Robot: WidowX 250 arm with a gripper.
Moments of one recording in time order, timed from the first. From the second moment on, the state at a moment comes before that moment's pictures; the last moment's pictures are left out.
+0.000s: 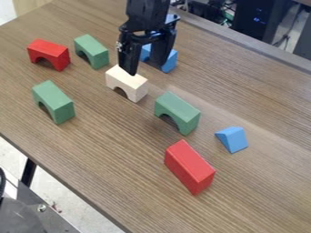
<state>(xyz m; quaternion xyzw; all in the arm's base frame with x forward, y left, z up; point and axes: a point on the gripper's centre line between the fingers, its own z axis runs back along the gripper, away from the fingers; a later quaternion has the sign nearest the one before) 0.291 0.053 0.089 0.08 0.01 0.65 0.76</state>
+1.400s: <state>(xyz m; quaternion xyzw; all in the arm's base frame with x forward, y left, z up) 0.295 0.075 0.048 0.04 0.02 0.73 0.68</state>
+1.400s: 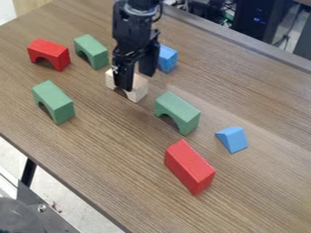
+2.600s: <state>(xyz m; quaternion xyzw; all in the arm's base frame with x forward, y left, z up) 0.302 0.079 0.069 0.04 0.02 0.69 0.72</state>
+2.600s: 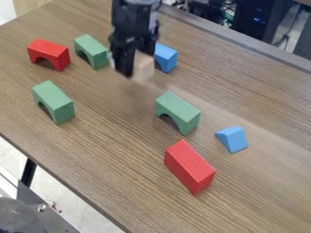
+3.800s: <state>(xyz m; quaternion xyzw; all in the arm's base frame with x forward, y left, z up) 0.347 0.114 0.109 0.02 0.01 0.75 0.66</state>
